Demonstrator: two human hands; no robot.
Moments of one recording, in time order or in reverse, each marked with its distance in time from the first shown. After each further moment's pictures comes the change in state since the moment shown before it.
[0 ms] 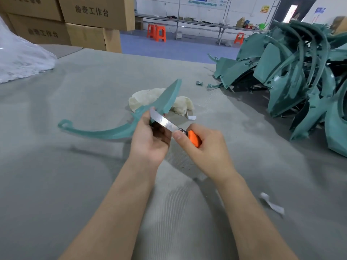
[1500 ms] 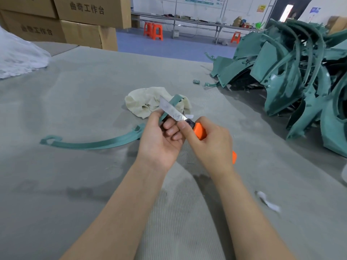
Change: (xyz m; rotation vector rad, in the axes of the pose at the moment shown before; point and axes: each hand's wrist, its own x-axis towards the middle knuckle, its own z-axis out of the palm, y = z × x) left_hand -0.009 -0.017 0.006 0.048 -0.147 -0.071; right_hand 0.007 0.008 0.000 -0.176 0.213 0.050
